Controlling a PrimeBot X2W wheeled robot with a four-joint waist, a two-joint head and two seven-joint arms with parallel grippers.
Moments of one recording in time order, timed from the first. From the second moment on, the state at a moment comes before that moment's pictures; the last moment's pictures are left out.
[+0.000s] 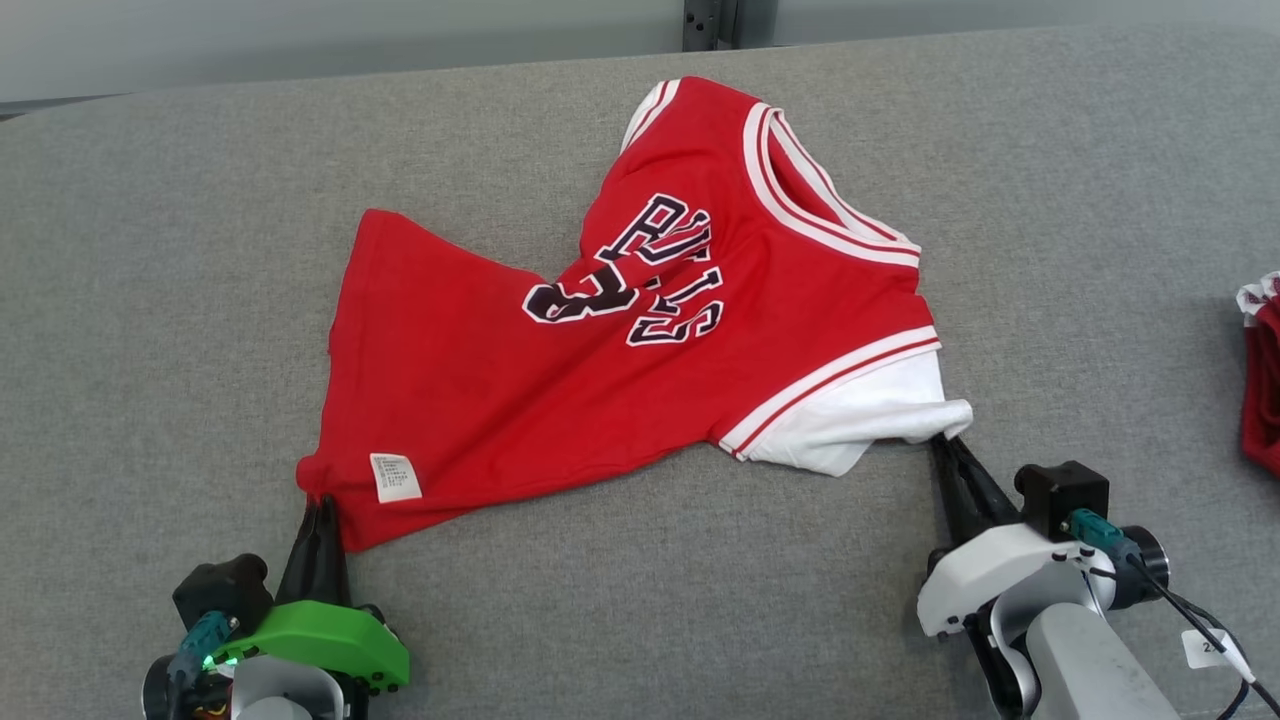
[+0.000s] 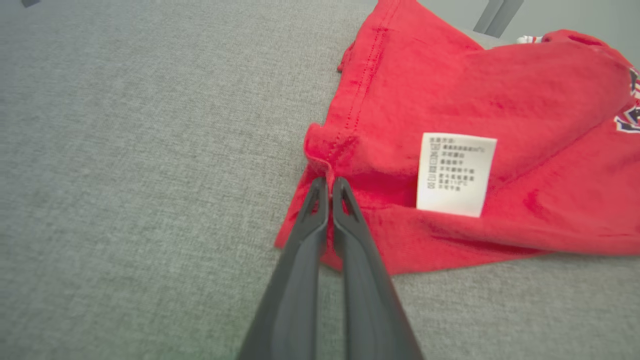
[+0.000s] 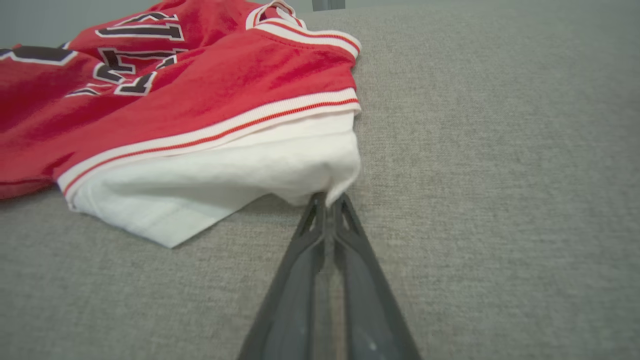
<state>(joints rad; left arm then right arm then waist) -0.16 0.05 -0.01 0.53 -0.32 -0.06 -0.26 -0.25 -0.05 0.06 0.55 0.12 0.13 -0.26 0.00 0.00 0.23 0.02</state>
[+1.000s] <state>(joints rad) -0.55 0.24 0.08 0.11 -0.12 -0.12 -0.26 -0.57 -0.19 0.06 -0.02 0.46 0.13 -0.26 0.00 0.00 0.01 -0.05</state>
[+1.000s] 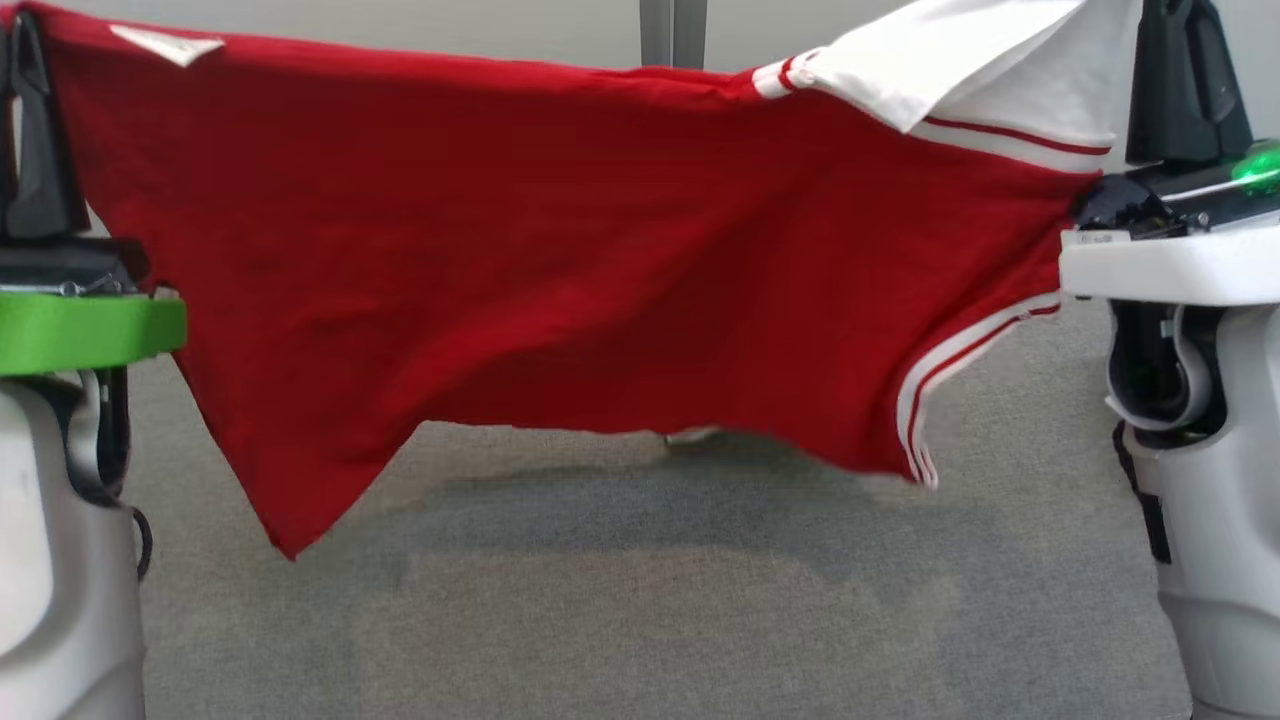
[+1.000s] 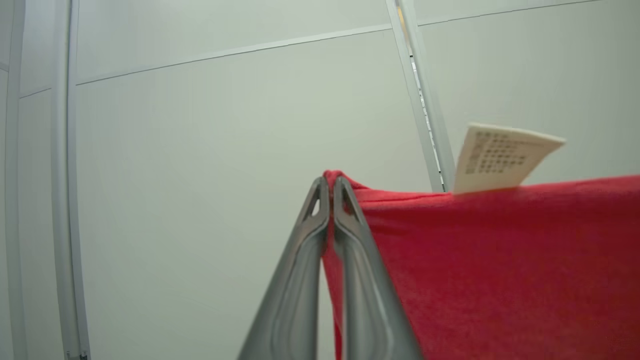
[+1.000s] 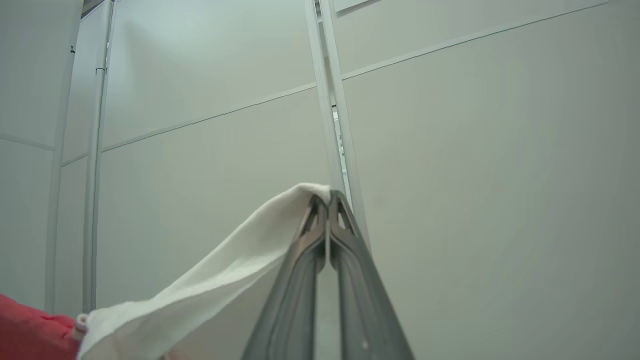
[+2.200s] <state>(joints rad) -0.97 0.13 0.04 0.48 -0.08 -0.07 -0.26 -1.06 -0.20 -0.12 0.36 0.37 0.13 -0.26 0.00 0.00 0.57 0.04</state>
